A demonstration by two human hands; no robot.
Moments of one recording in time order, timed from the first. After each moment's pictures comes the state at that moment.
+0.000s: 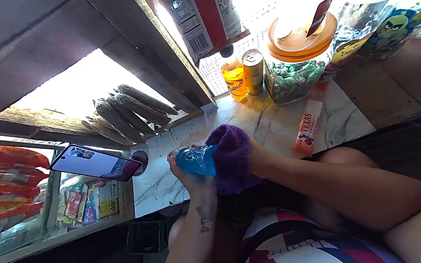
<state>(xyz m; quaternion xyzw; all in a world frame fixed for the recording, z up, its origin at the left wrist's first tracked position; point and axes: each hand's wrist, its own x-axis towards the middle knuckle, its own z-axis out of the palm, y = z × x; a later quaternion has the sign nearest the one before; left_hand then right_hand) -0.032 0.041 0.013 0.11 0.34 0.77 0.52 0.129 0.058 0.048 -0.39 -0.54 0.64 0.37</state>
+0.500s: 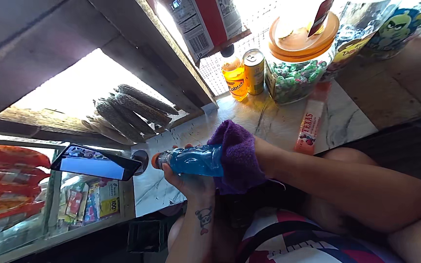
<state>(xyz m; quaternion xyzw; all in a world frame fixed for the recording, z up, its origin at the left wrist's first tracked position) -0.038 0.033 0.019 0.14 0.24 0.79 0.54 0.146 0.060 0.076 -0.34 -0.37 0.81 0.29</state>
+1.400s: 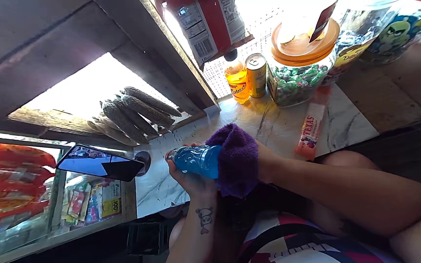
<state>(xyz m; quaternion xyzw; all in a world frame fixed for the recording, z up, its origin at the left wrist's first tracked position) -0.043 0.038 0.012 0.11 0.25 0.77 0.57 0.135 0.054 0.060 -0.35 -0.33 0.81 0.32</state>
